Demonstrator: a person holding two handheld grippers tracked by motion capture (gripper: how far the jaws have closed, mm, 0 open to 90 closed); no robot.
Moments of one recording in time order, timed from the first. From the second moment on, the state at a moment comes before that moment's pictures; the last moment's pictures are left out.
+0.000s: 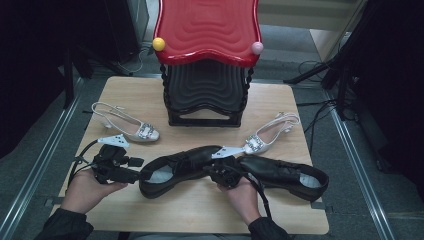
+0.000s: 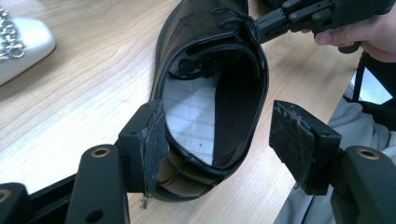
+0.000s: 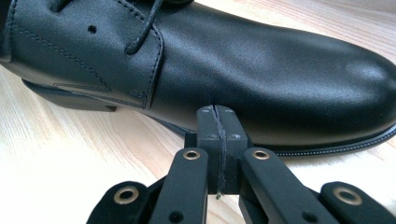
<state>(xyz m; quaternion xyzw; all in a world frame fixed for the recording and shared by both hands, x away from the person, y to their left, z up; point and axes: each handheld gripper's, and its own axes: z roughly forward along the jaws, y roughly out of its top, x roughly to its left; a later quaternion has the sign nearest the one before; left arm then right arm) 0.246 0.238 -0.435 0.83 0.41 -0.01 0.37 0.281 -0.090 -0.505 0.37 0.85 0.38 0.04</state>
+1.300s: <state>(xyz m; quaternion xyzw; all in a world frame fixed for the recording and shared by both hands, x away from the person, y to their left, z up) 0.241 0.265 -0.459 0.80 0.46 0.01 0.37 0.315 -0.066 -0.505 0.36 0.85 0.38 0.03</state>
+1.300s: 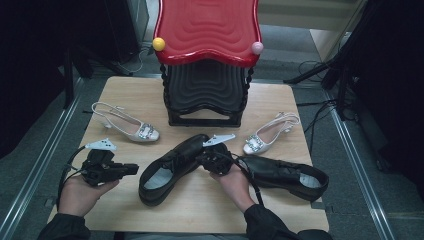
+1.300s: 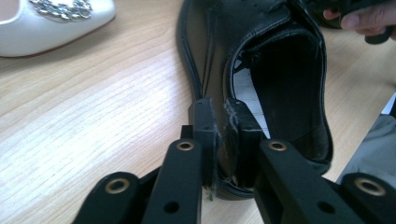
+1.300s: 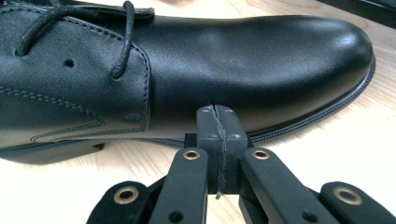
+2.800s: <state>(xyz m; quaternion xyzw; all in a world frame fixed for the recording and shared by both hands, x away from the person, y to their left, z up) 0.248 0.243 -0.481 0.82 0.45 -0.03 0.35 0.291 -0.048 -0.492 0.33 0.86 0.40 0.00</state>
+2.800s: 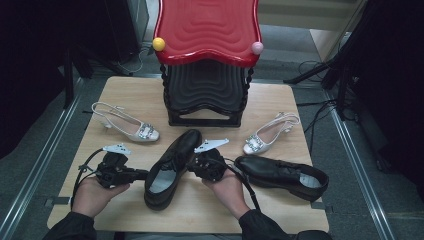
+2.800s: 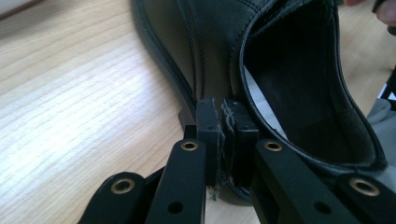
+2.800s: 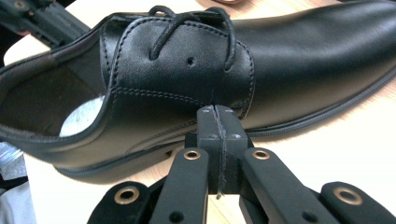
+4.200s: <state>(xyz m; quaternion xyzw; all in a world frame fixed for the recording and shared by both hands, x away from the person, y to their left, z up) 0.255 0.219 -0.467 0.83 0.41 -0.04 0.39 0.295 -0.097 -0.474 0.34 0.85 0.41 0.00</state>
